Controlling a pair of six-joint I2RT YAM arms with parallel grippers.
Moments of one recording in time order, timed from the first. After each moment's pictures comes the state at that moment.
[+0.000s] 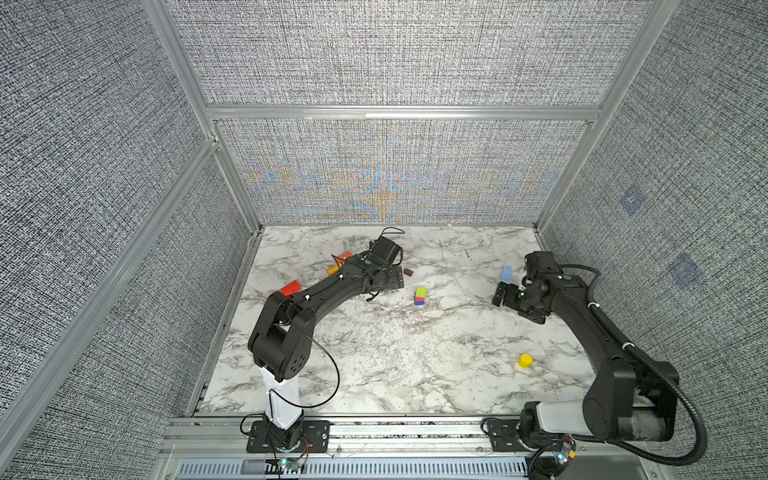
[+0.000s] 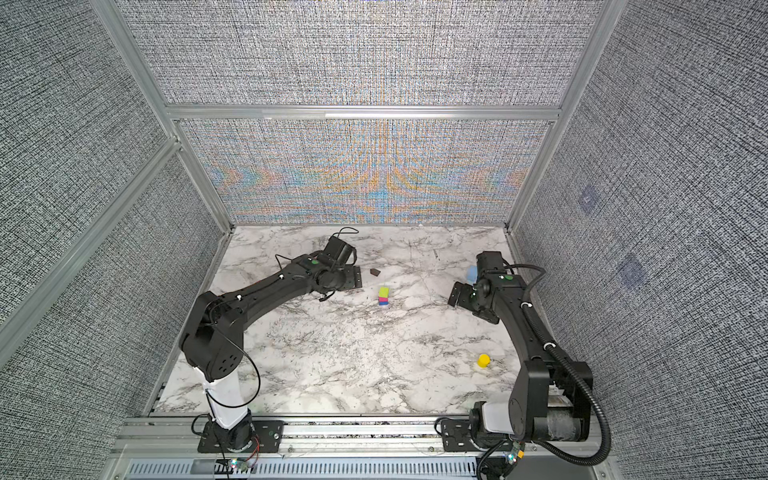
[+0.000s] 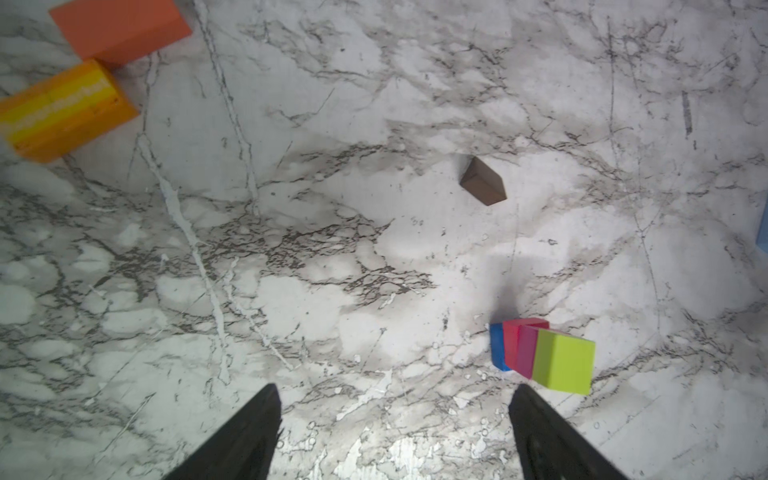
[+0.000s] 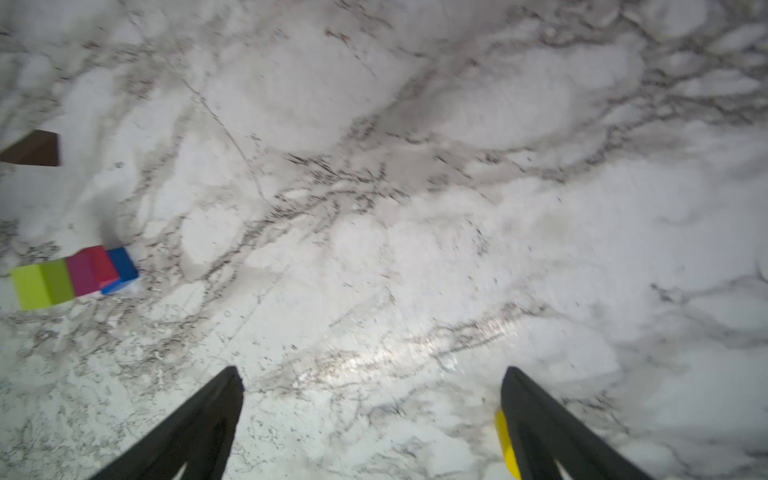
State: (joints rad) left arm -0.64 1.85 1.41 -0.57 -0.10 -0.66; right arm -0.04 1.36 1.04 -0.91 -0.05 0.38
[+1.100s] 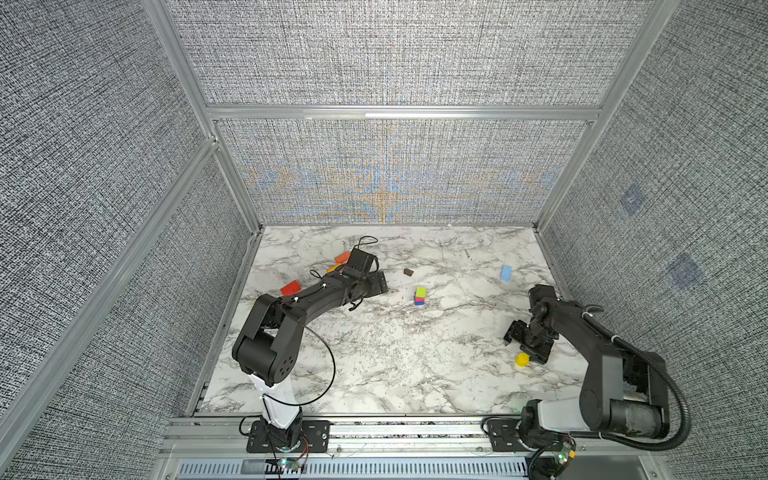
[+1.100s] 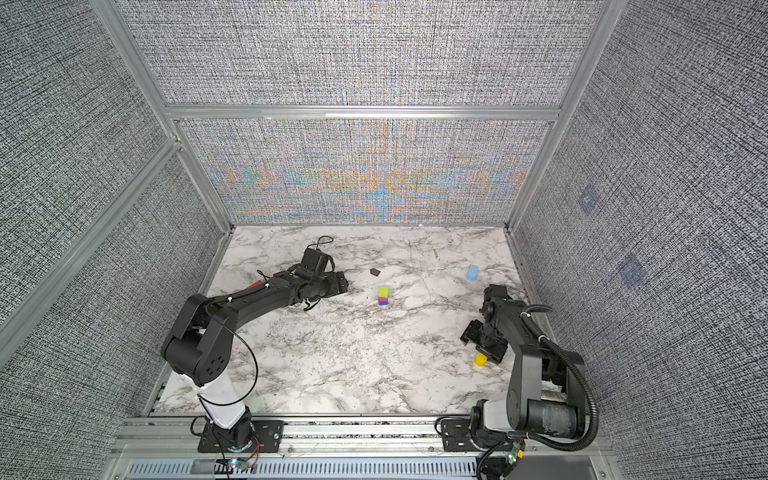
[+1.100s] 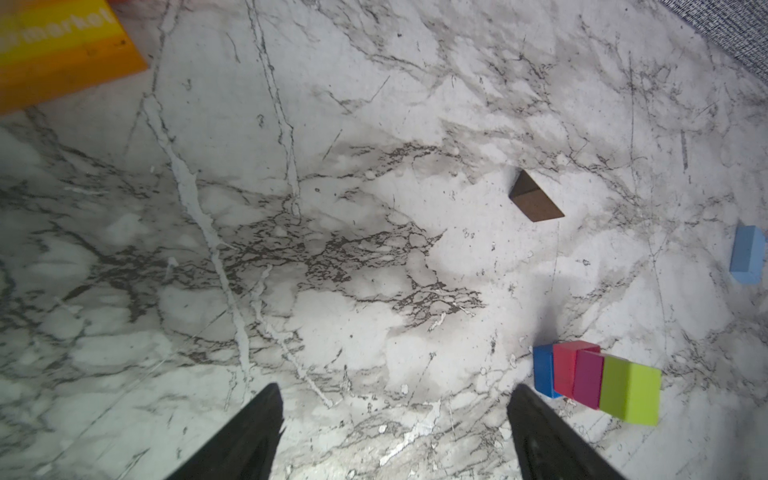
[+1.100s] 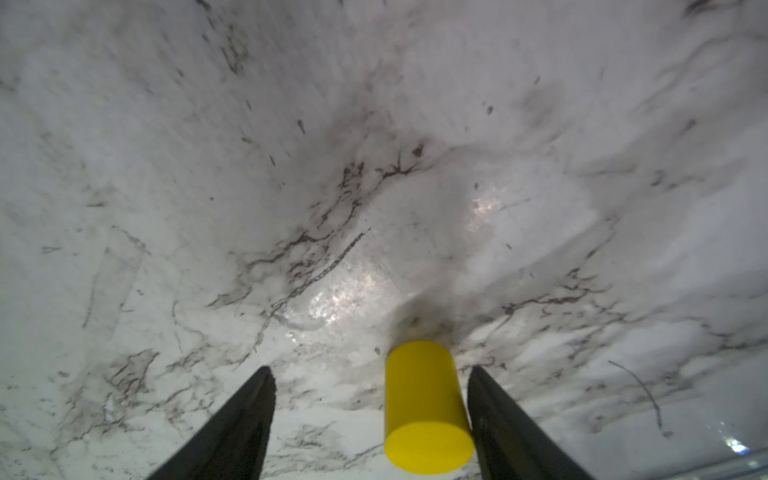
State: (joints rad) left arm -0.51 1.79 1.15 -0.28 0.03 -0.66; right arm -0.15 1.40 0.76 -0.88 -0.02 0.50
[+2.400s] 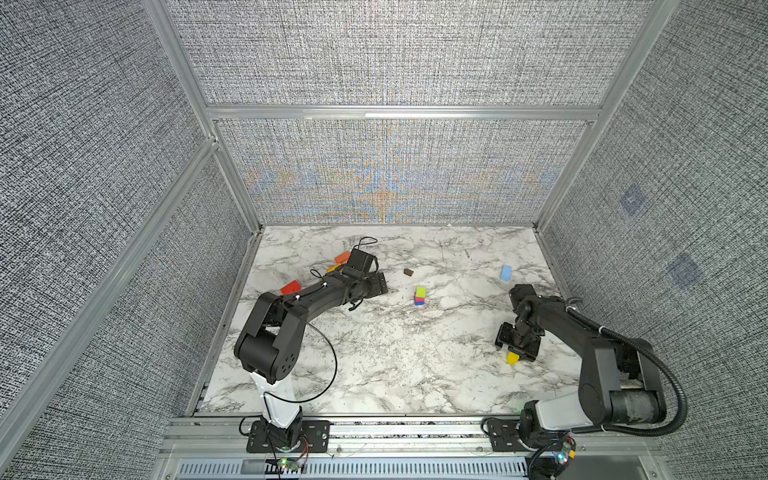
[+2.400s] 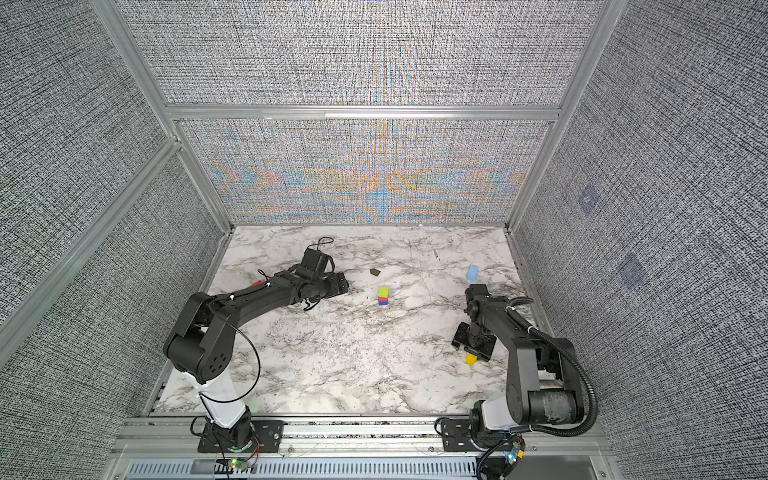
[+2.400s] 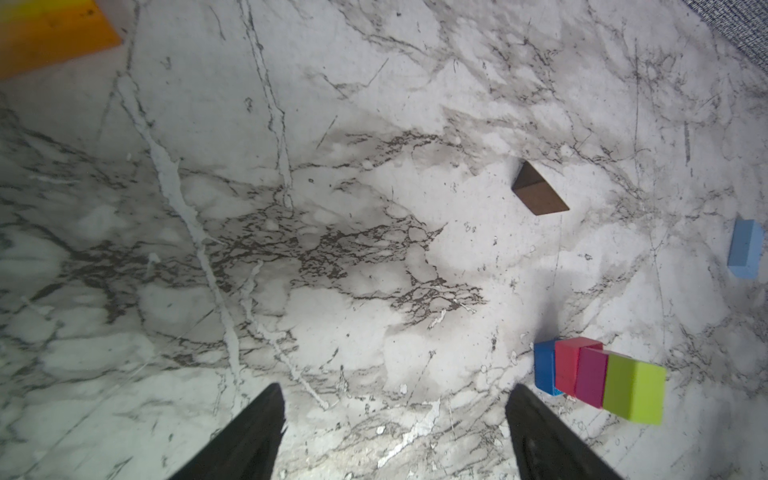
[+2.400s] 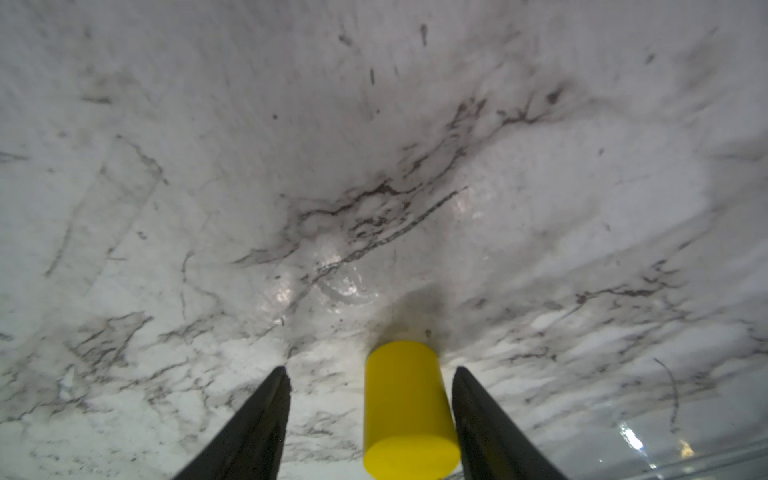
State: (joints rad) left arm -0.51 1.81 1.16 -0.28 0.06 -0.66; right arm 0.01 1.45 0.78 -0.91 0.02 0.50
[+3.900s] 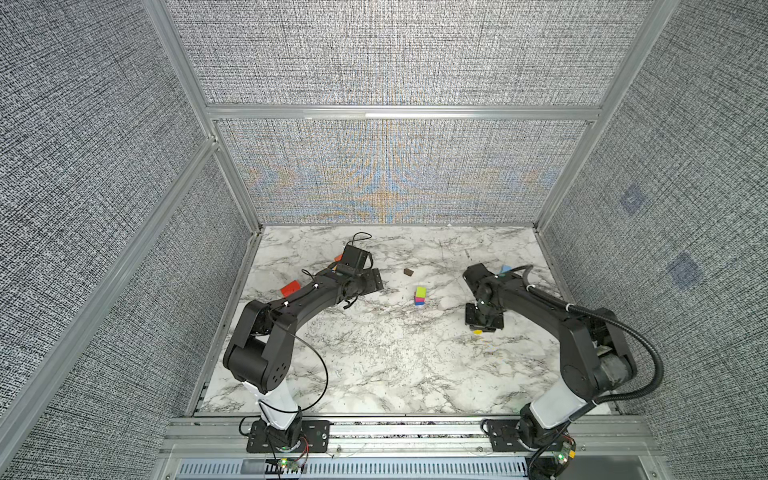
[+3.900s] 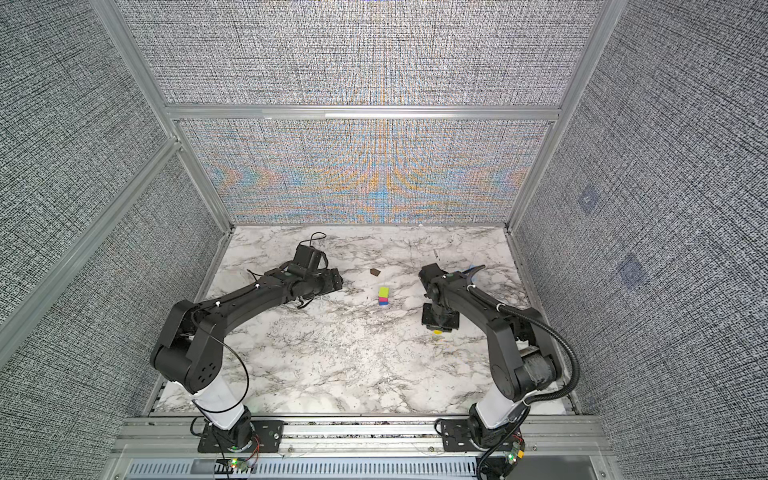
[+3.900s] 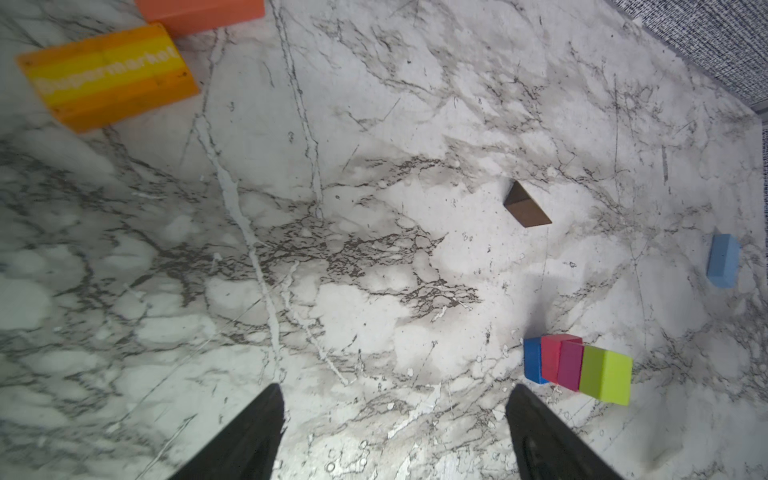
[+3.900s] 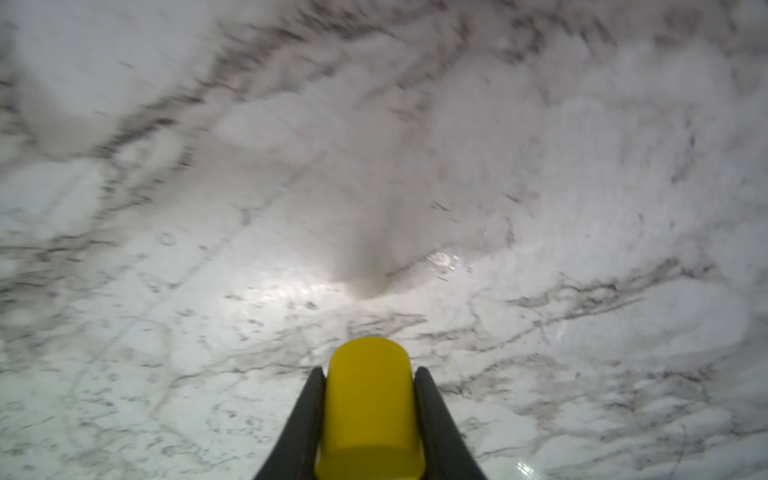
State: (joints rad) left arm -0.49 1.72 1.16 -0.36 0.03 -0.65; right arm 0.38 1.67 1.13 -0.95 0.09 0.50
